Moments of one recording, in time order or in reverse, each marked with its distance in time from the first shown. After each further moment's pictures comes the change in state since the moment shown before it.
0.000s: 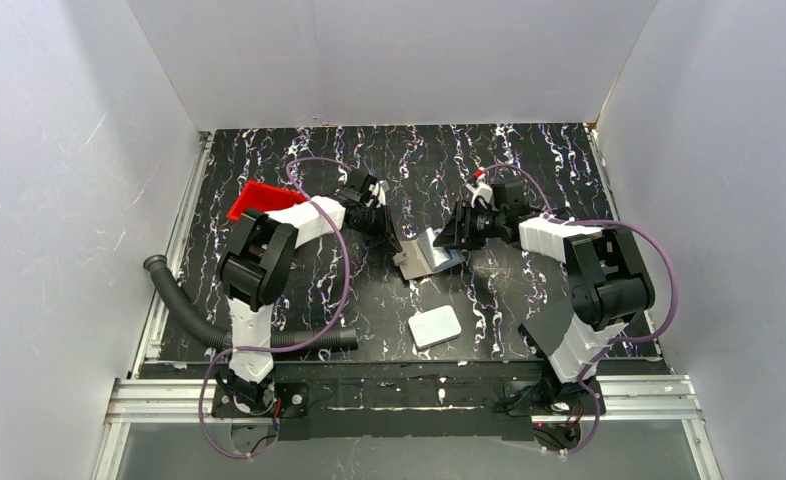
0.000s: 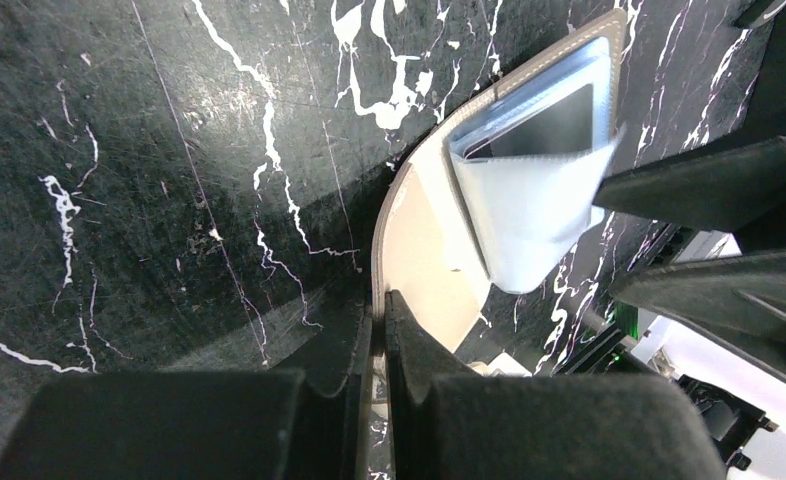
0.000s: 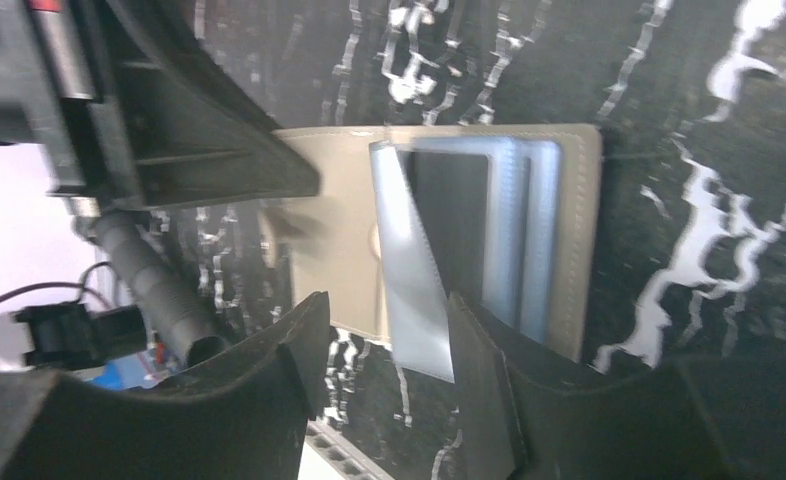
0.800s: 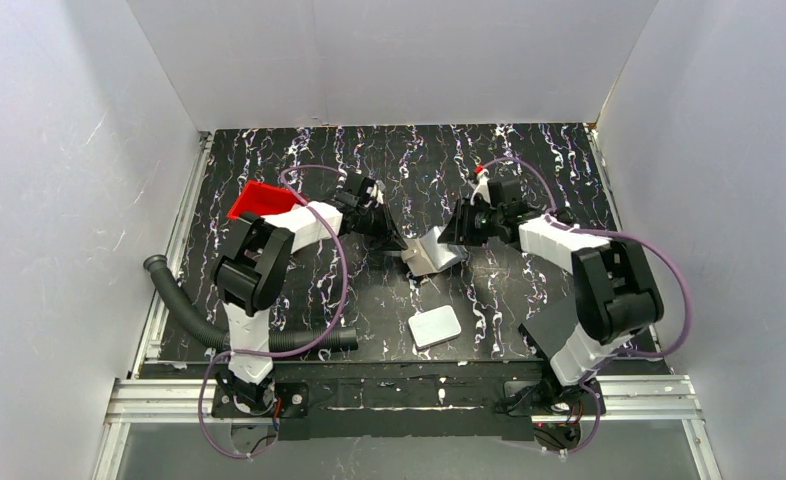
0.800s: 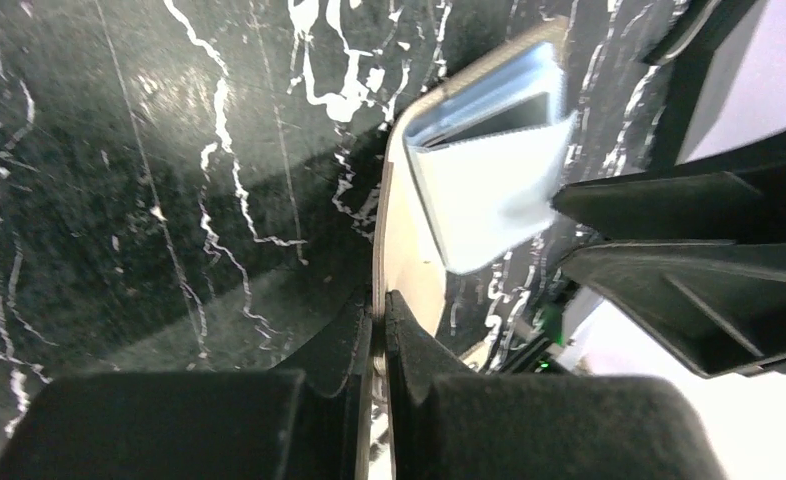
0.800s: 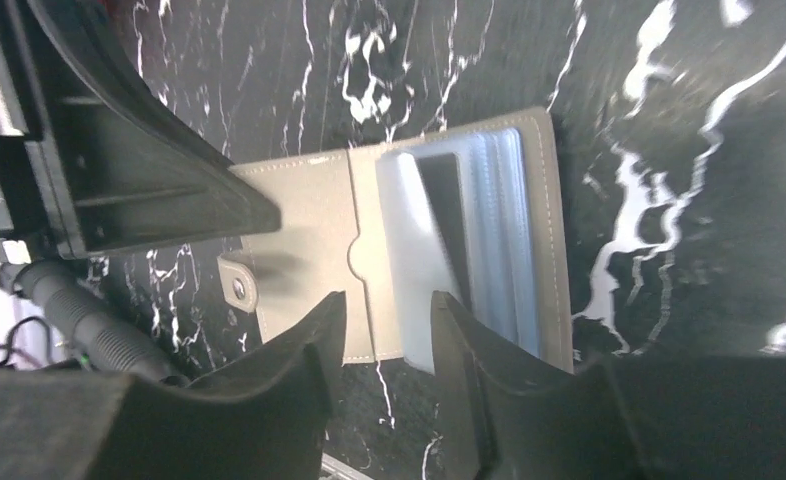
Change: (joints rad) left arm -0.006 -0.059 -0.083 0.133 0.031 -0.197; right arm 0.052 -0.107 0.016 -0.068 0.200 0.004
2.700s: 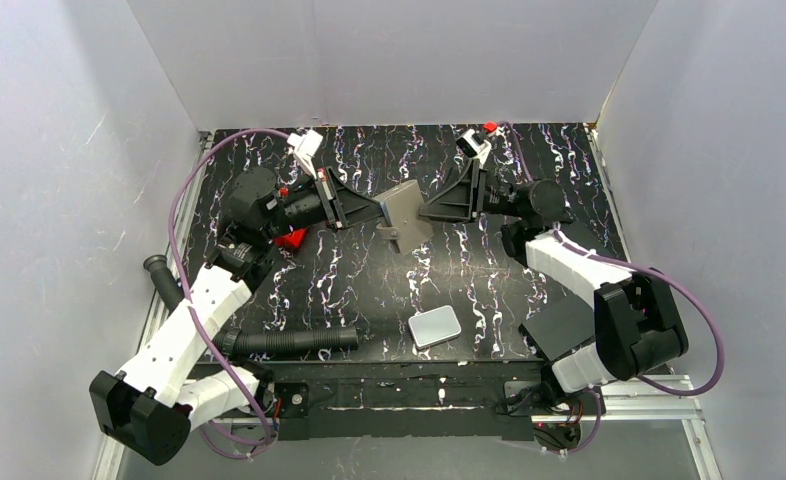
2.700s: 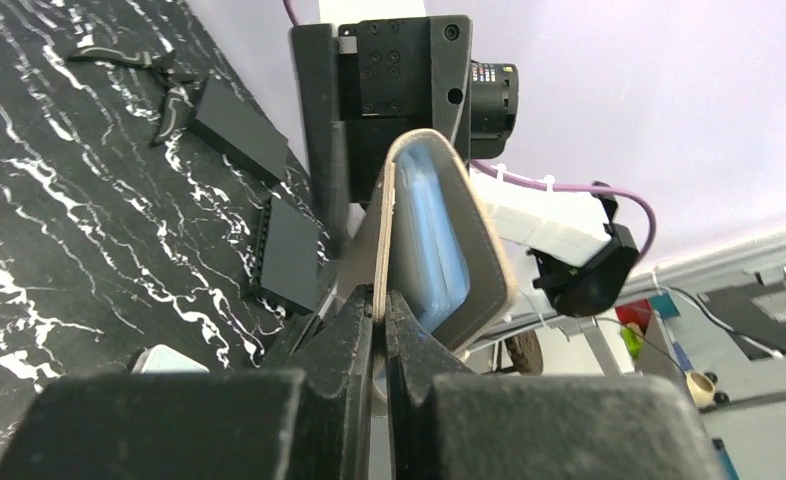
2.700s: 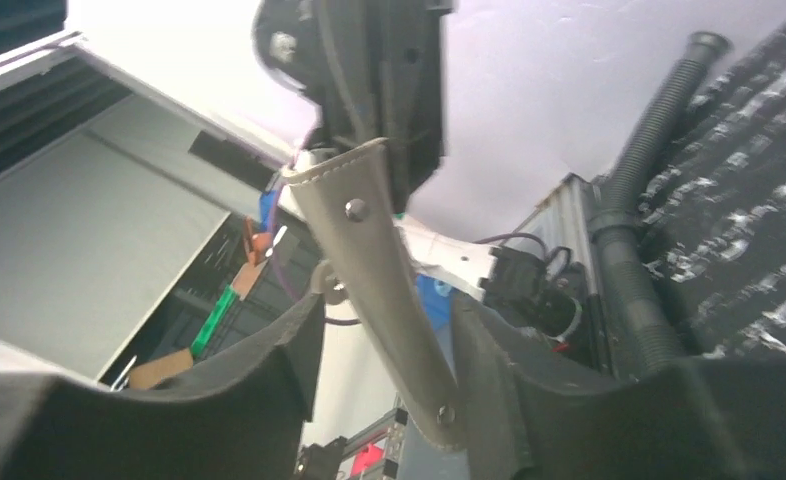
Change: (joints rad) left arm 0.055 -0.897 -0.227 0.277 0.233 -0.137; right arm 0.084 -0.177 -0.068 1.362 -0.635 1.243
